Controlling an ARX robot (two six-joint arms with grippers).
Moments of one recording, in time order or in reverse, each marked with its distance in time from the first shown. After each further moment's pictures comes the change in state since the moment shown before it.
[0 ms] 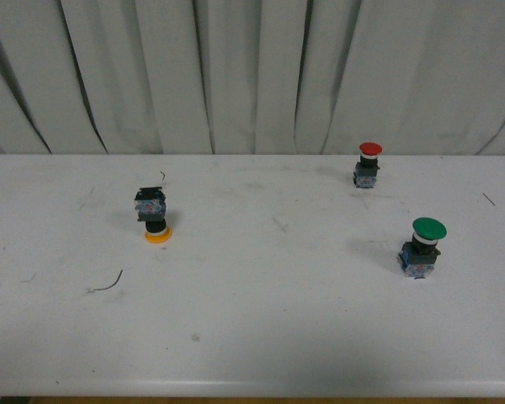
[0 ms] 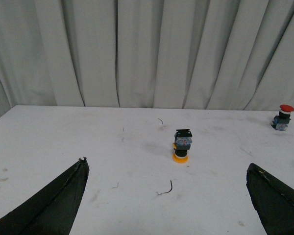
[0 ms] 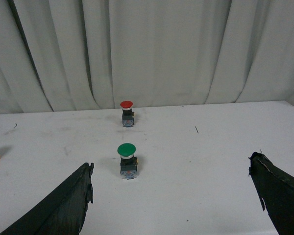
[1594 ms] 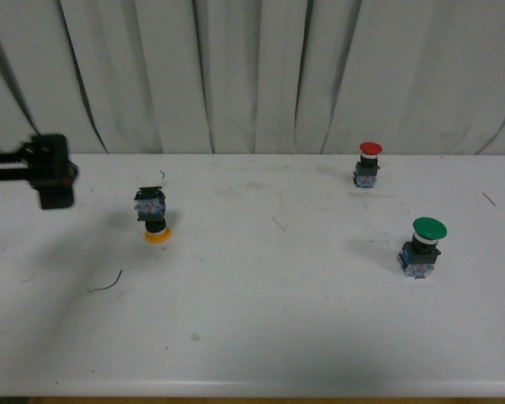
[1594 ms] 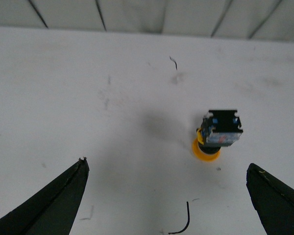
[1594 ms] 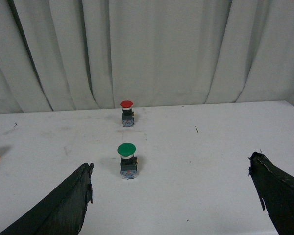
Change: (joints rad) left arm -0.034 1.762 0.719 0.590 -0.033 -0.034; right arm 0.000 0.000 0.000 0.000 0.000 0.000
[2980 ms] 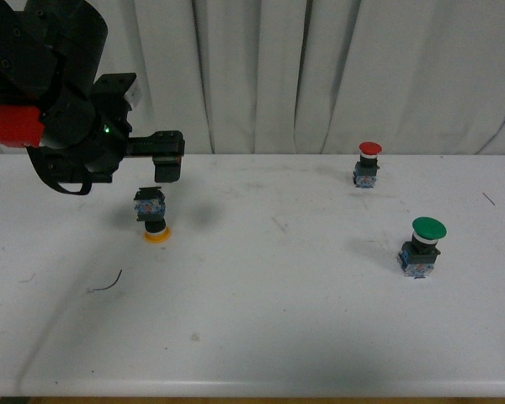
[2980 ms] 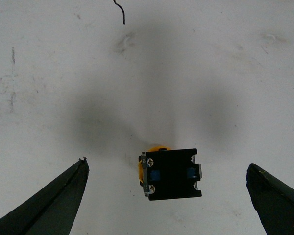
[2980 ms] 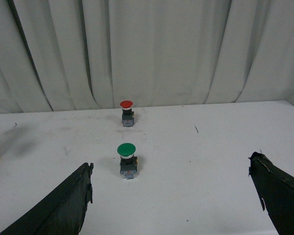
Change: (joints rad) left arm -0.105 0.383 0.718 -0.703 0.003 -0.046; right arm 0.000 0.000 0.000 0.000 0.000 0.000
